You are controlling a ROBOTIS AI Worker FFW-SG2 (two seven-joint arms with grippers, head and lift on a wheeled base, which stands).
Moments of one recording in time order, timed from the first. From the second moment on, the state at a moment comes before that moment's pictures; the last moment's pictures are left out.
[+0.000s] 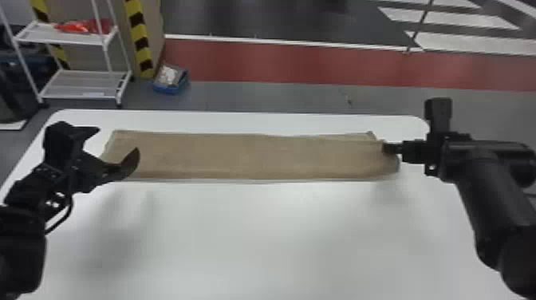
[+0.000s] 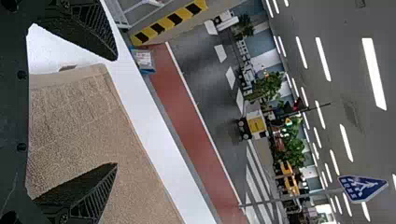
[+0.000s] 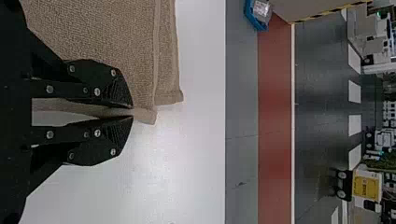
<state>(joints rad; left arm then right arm) -0.15 0.21 0.08 -1.39 -0.21 0.07 -0.41 -0.77 -0.25 -0.39 -0.62 0.40 0.45 0.52</state>
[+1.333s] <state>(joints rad) -0.13 0.22 0.09 -1.37 -0.21 0.03 -0.41 -0.78 -0.22 -0.38 -0.61 0.57 0.30 0.46</state>
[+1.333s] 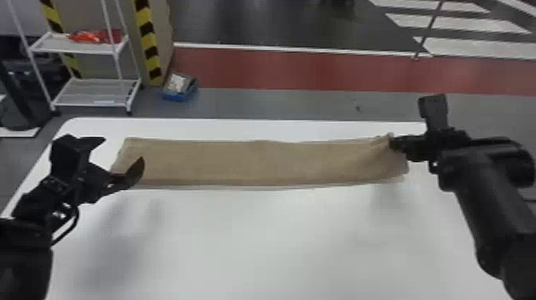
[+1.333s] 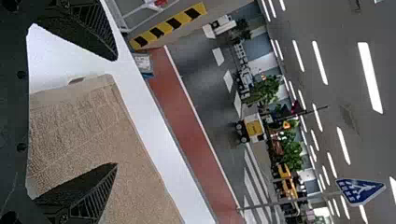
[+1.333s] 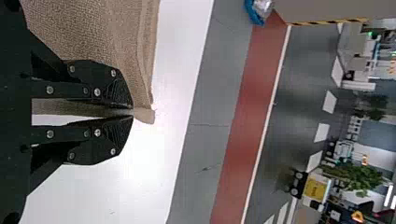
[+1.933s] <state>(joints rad) -0.13 0.22 0.09 -1.37 -0.21 0.03 -0.41 -0.75 -0.21 -0.38 -0.66 0.56 0.47 0.41</state>
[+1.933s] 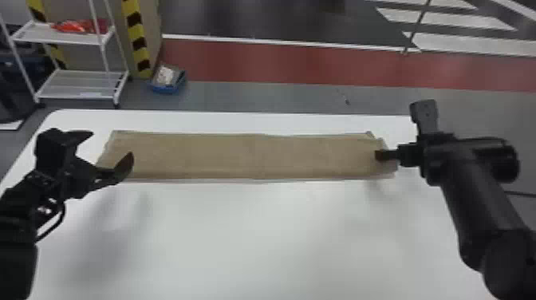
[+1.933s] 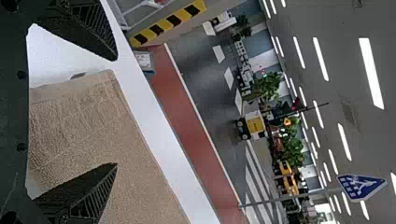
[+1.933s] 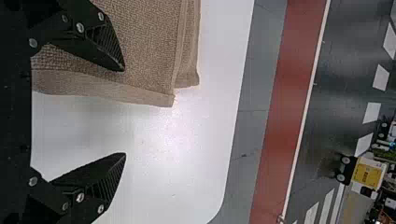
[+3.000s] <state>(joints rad) -0.09 0.23 0.12 -1.40 -0.20 -0.02 -0.41 -0.51 -0.14 -0.32 -1.07 0.33 0.48 0.43</state>
